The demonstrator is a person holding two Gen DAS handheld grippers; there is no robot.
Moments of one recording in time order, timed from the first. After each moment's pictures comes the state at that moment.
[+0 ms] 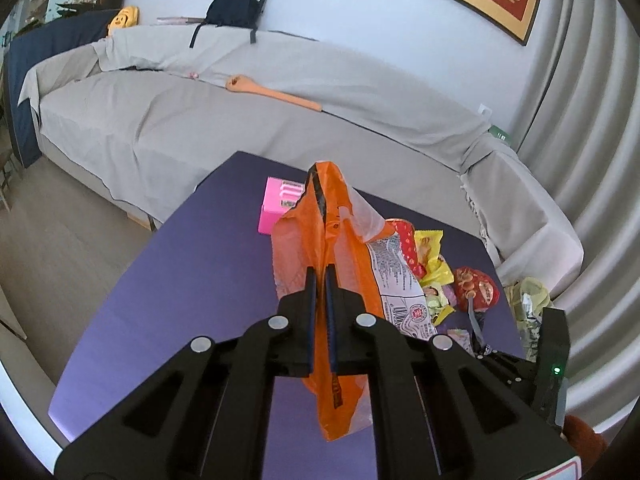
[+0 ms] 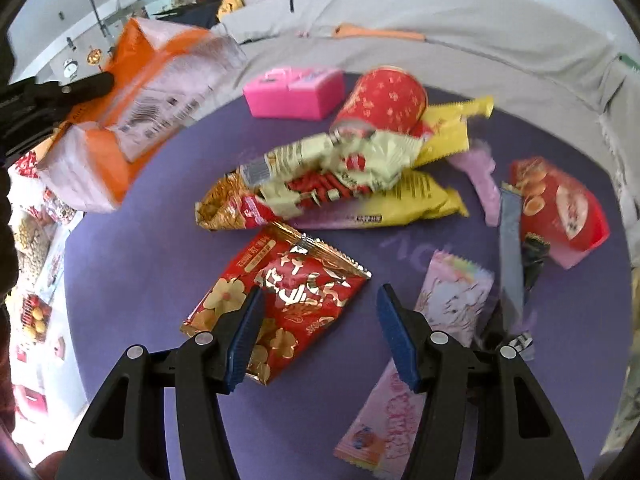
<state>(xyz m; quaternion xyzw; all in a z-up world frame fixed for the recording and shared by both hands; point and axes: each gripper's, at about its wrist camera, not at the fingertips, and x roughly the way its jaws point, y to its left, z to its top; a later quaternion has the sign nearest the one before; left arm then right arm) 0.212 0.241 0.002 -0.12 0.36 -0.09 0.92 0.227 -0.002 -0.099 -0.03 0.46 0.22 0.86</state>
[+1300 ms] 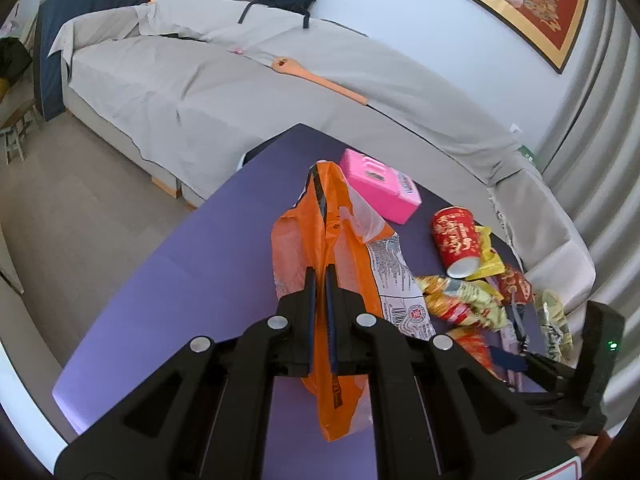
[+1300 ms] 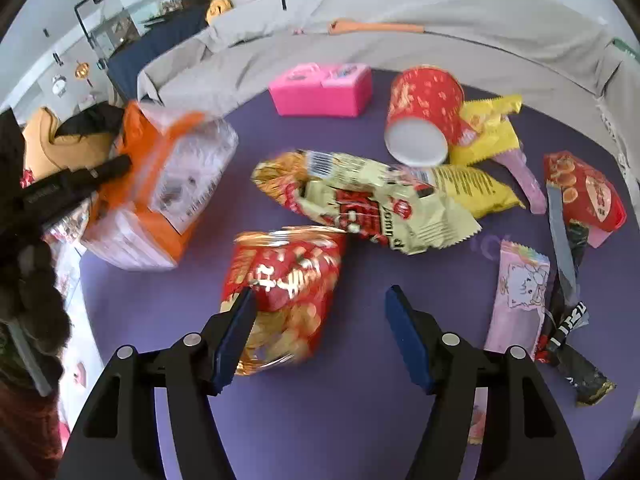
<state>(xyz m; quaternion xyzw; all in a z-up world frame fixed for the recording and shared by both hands) 0.187 0.322 -0.055 -0.18 0.37 -0.05 0.91 0.210 0.052 -0.085 0.00 0.47 0.20 0.86</state>
